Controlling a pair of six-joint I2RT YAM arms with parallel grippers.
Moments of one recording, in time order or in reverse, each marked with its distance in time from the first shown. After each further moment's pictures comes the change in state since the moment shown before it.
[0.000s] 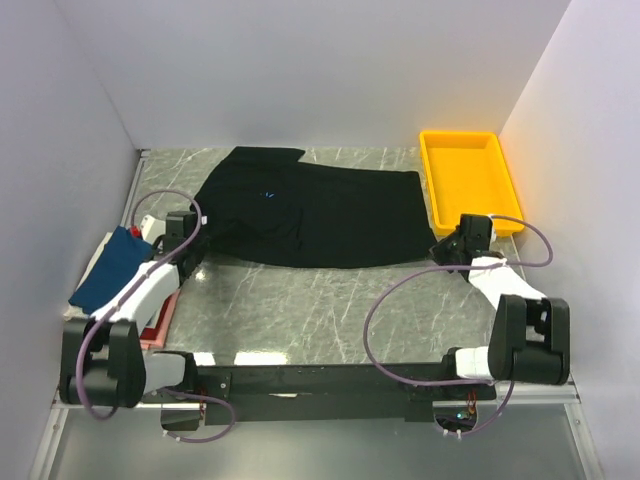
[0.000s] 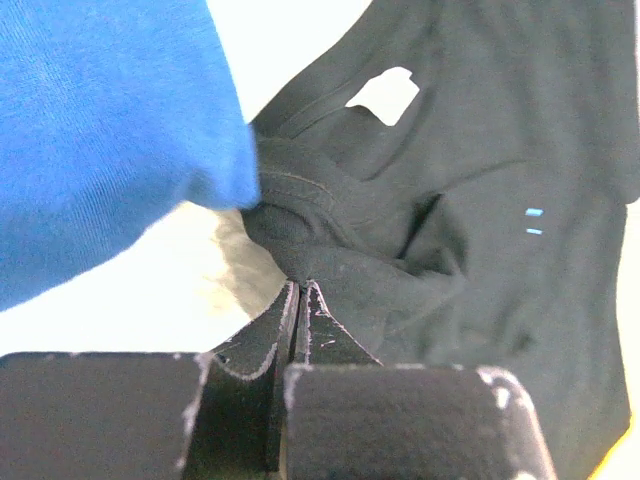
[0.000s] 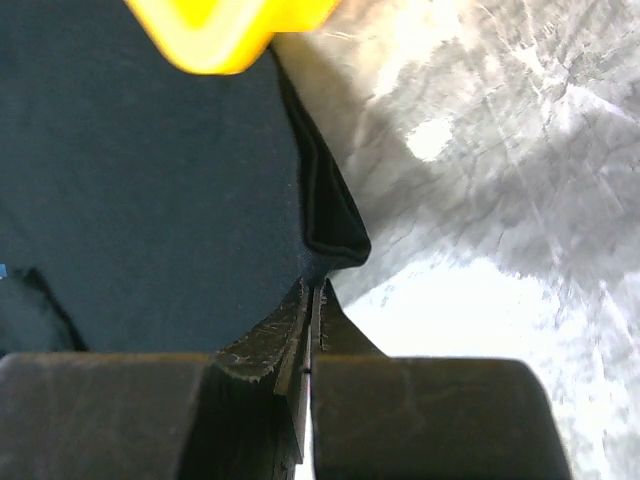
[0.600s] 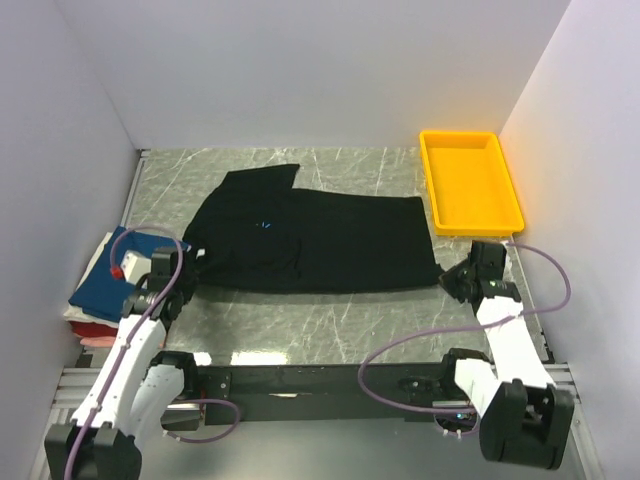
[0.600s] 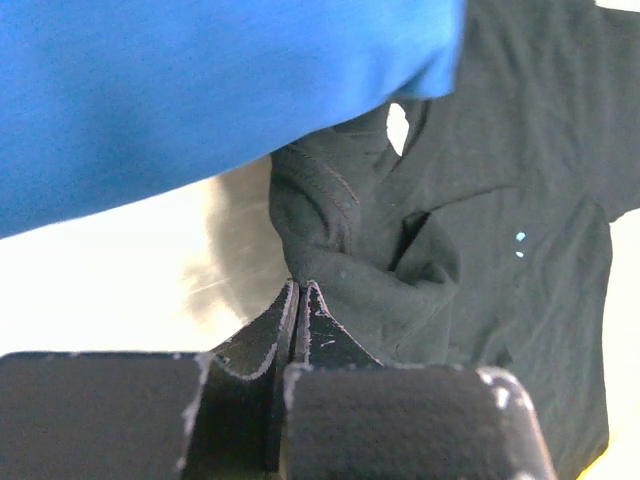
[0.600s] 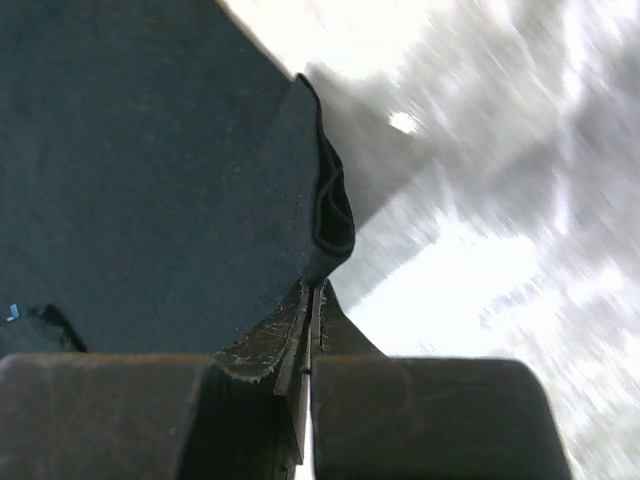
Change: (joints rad) left arm -0.009 -0.492 -0.120 -0.407 -0.031 -0.080; right arm -0.045 -0.429 -0.100 -0.369 0.039 -0.018
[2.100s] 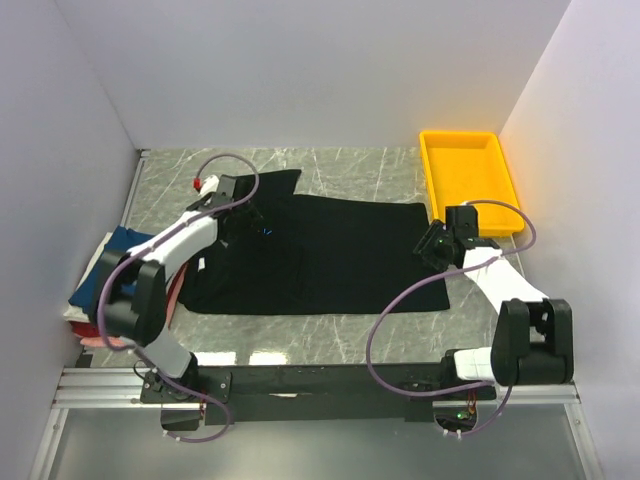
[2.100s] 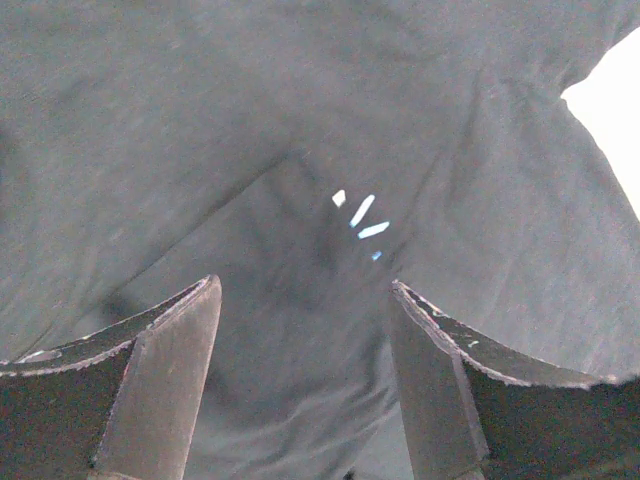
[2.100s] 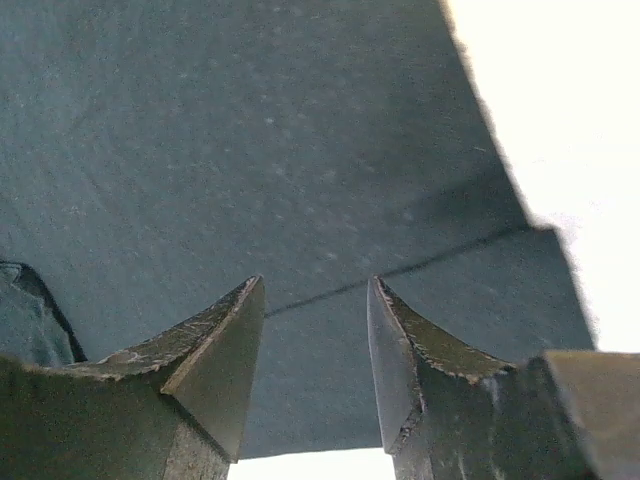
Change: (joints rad) left arm -0.253 0.816 0.557 0.159 0.077 0.272; right arm 0.164 0.378 0.220 0.108 -0.052 -0.175
